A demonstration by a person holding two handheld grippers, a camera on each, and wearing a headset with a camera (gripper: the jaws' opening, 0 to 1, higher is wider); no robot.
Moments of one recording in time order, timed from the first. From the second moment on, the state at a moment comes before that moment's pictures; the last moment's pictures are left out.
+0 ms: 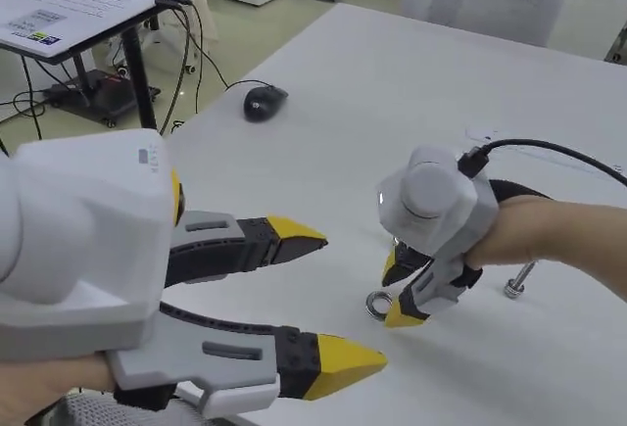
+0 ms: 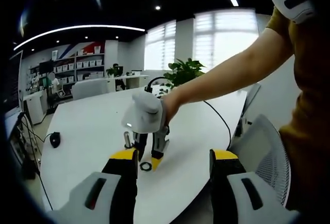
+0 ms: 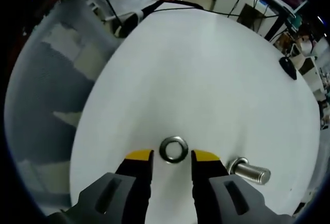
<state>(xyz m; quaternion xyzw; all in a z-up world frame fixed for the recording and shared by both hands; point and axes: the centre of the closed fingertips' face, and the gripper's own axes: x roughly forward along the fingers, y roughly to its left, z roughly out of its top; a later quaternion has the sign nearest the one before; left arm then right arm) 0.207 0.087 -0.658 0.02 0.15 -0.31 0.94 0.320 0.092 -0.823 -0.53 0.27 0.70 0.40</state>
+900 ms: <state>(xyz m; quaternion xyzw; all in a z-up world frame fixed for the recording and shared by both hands) 0.206 0.083 -0.657 0.02 0.15 -0.31 0.94 0.316 0.083 -0.823 -0.54 0.29 0.69 0.38</state>
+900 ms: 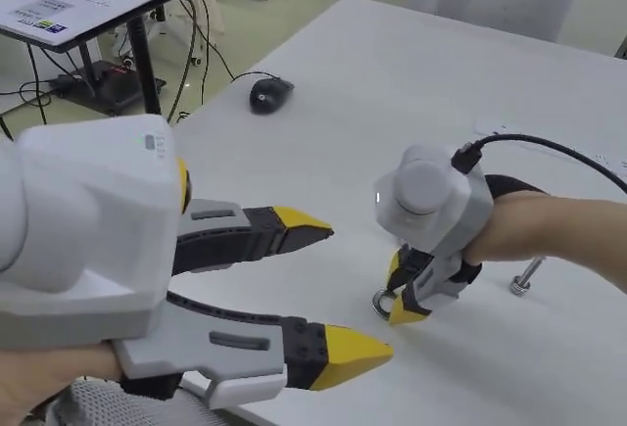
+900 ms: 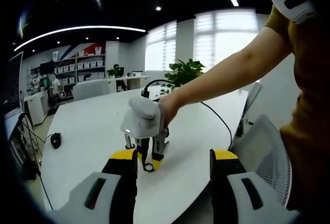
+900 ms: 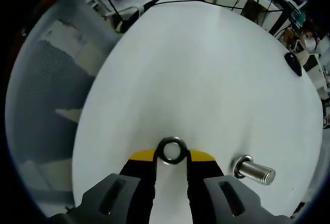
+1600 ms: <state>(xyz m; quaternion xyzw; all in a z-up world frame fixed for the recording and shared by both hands) 0.211 0.076 -0.656 0.02 0.15 -0.32 0.93 0.398 0.073 -0.745 -0.54 0.28 0.65 0.46</state>
